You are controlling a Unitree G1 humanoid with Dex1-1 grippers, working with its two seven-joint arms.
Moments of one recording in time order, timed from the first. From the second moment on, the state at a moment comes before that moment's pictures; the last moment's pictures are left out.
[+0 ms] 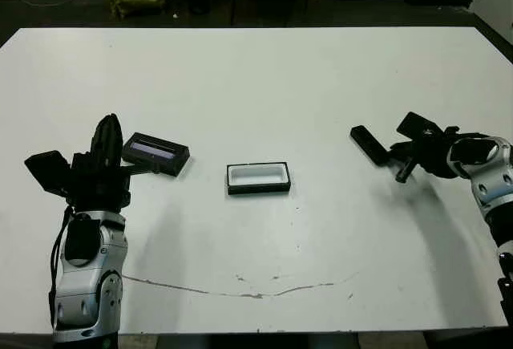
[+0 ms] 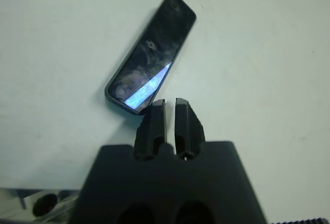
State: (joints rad) left arm -0.01 0.09 0.19 -0.27 -0.30 0.05 -0.03; right arm -0.68 -0.69 0.23 0.73 -0.26 0.11 0.82
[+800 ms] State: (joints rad) left arm -0.01 0.09 0.19 -0.27 -0.30 0.05 -0.03; right arm -0.66 -0.66 0.26 0.63 -0.23 0.13 0.89
